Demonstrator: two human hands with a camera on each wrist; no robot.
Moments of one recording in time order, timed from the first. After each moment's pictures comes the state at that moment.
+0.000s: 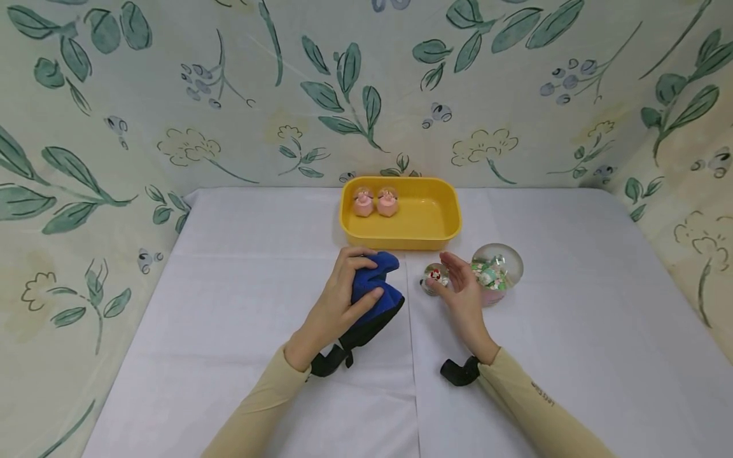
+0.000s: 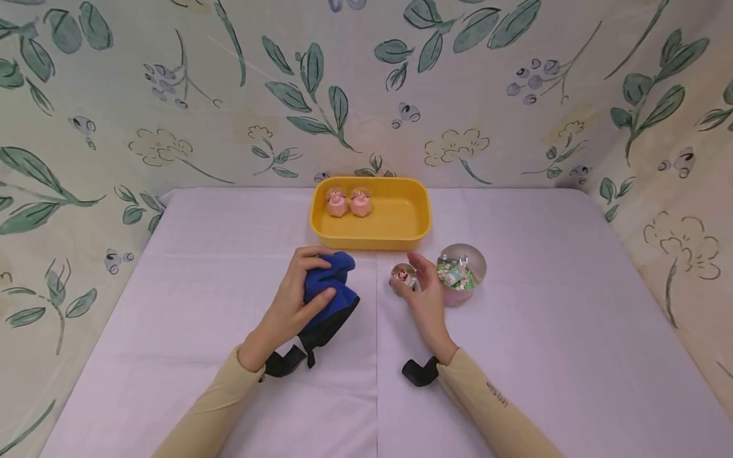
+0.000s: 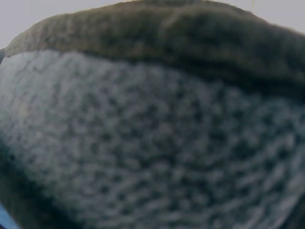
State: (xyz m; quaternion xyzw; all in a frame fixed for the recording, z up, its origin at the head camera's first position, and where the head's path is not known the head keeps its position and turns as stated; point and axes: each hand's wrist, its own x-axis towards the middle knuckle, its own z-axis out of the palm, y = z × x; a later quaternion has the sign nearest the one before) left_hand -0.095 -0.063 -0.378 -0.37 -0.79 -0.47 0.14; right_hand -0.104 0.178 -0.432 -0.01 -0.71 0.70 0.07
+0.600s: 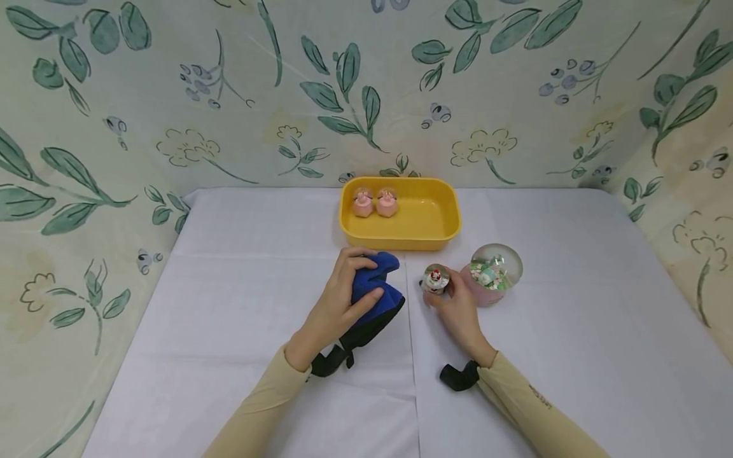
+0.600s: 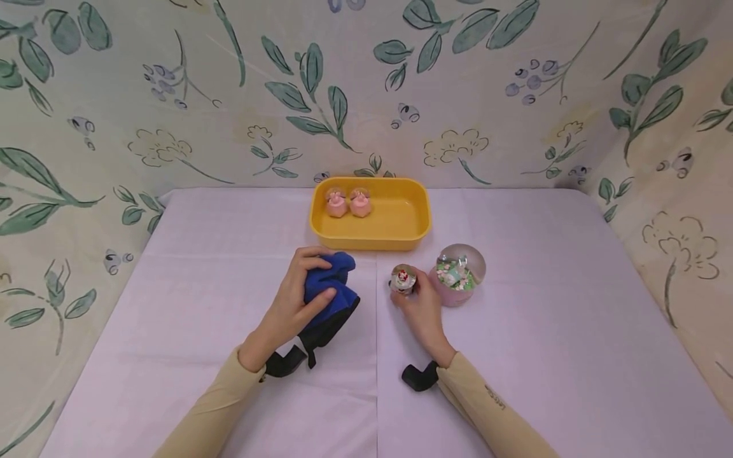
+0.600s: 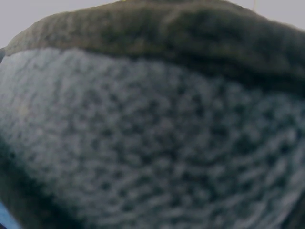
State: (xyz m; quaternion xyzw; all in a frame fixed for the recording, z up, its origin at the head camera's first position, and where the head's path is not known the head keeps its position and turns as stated) left_hand -0.096 -0.062 -0.378 -0.36 -0.79 -0.48 0.14; right_hand -0.104 0.179 -0.452 -0.05 -0.82 0.57 0.03
